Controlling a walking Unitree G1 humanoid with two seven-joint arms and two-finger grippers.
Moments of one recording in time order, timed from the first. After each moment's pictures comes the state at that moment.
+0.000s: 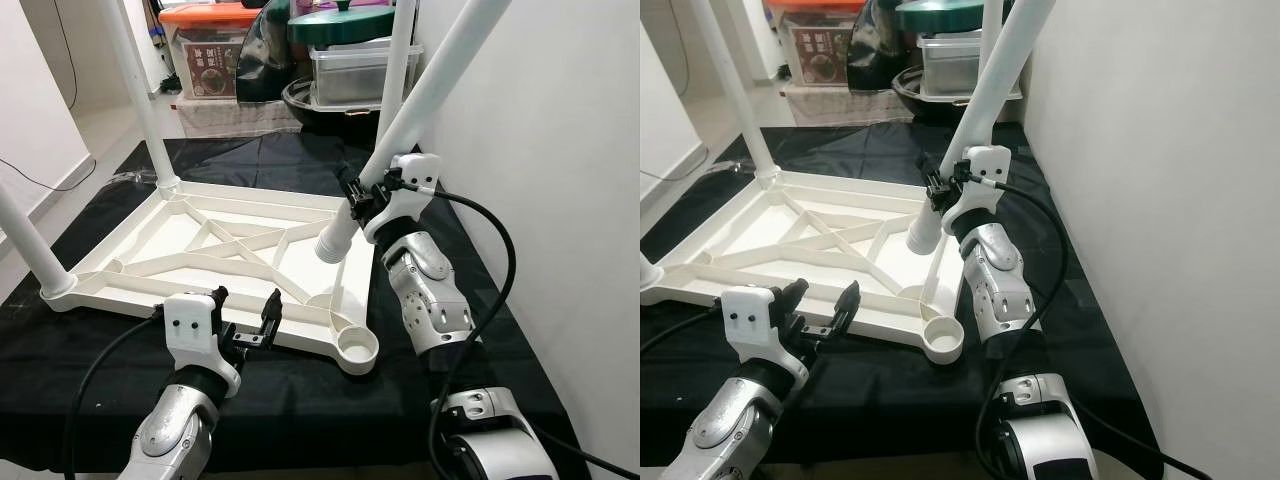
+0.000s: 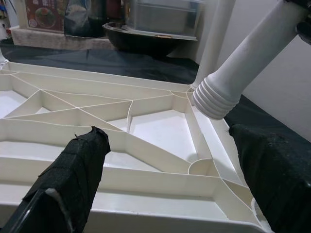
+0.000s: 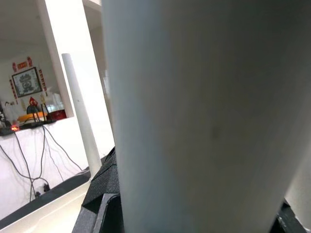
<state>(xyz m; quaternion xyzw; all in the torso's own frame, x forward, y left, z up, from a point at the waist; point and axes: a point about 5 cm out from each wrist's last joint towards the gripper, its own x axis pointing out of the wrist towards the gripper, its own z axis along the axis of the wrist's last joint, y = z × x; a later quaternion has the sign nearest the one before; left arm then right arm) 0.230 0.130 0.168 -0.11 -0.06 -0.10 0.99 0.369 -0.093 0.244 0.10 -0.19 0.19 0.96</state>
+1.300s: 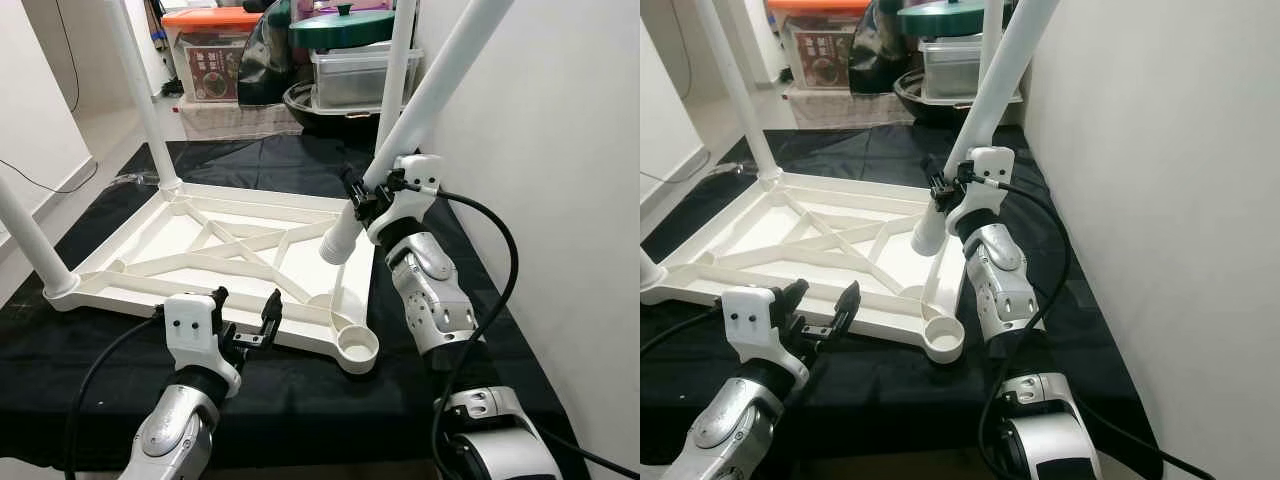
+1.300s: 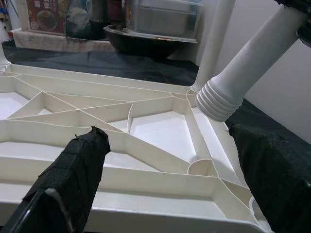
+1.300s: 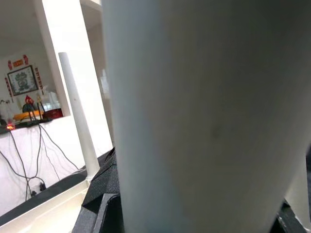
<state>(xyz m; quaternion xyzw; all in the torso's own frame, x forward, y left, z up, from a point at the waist) 0.230 0.130 0.168 -0.11 -0.06 -0.10 0.99 0.371 -0.098 0.242 0.10 -0.18 0.18 0.96</state>
